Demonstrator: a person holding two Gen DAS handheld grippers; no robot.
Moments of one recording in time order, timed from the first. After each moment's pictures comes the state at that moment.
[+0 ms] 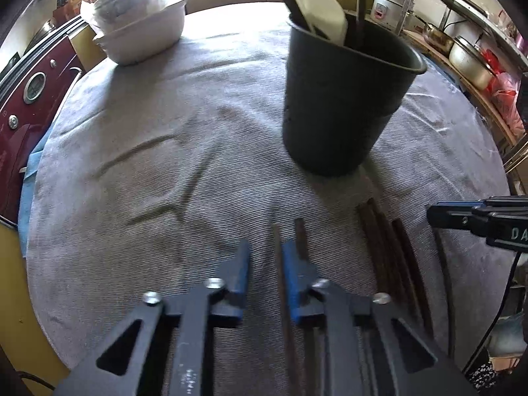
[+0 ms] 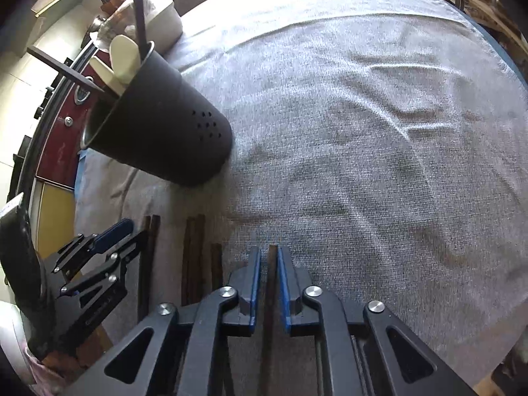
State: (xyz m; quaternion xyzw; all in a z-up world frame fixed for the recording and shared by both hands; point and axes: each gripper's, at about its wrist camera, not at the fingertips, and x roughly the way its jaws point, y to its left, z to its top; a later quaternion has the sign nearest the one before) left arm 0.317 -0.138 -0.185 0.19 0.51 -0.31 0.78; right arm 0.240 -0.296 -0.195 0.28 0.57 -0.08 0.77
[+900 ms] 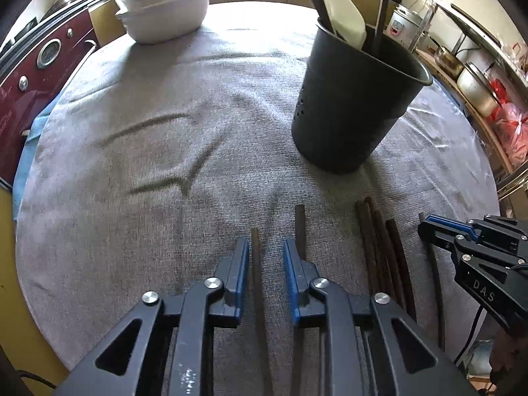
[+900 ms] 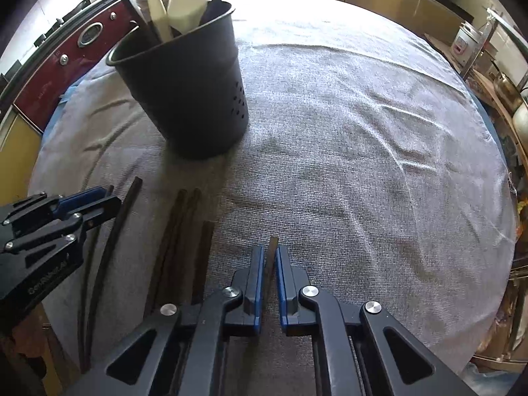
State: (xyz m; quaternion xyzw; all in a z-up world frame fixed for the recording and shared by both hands) left arm 0.319 -0.120 -0.188 0.14 0.53 -0.29 0.78; right arm 0.238 -0.234 -0.185 0.11 0.57 -0.12 0.80
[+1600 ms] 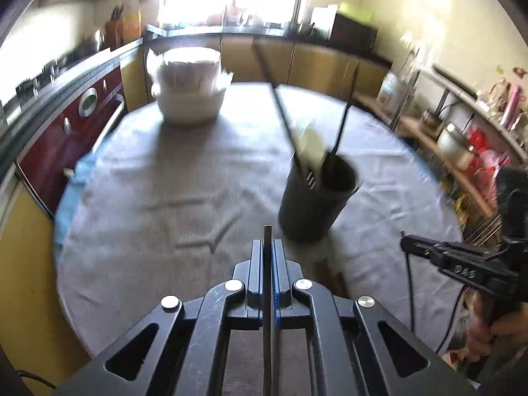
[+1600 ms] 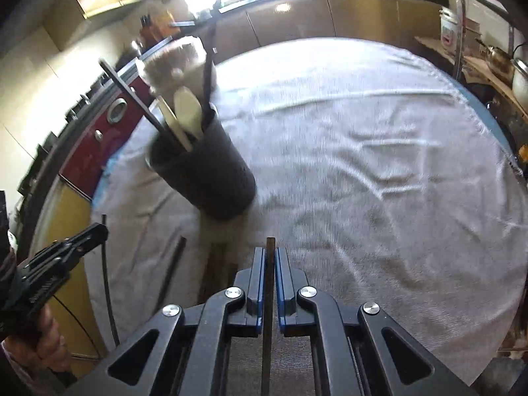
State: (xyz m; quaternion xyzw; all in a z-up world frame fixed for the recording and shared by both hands) left arm 0.276 -0.078 -0.078 0.06 0.40 -0.31 0.86; right arm 0.187 -0.291 -0.121 0.22 0.44 -0.08 0.87
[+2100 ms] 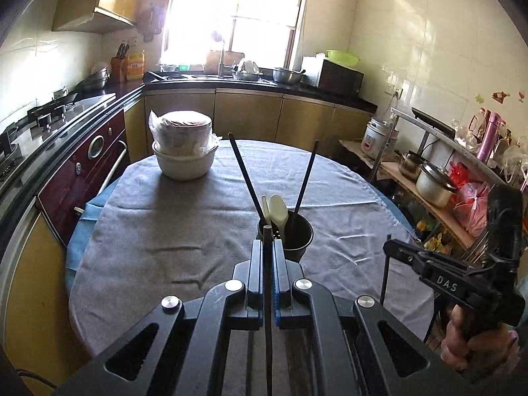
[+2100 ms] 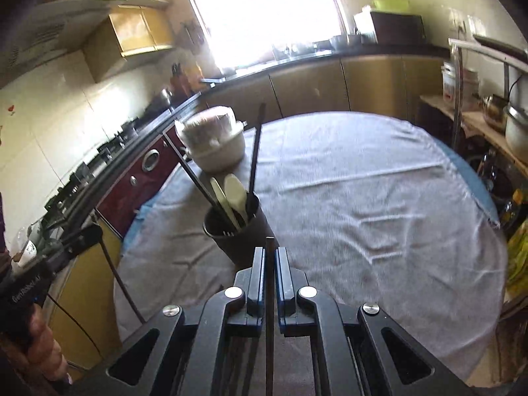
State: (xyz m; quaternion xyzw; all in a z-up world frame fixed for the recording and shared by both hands) left arm 0.238 -0.074 -0.021 0.02 0.32 -0.32 0.89; right arm 0.160 -0.277 -0.045 0.18 0.32 -0.08 0.93
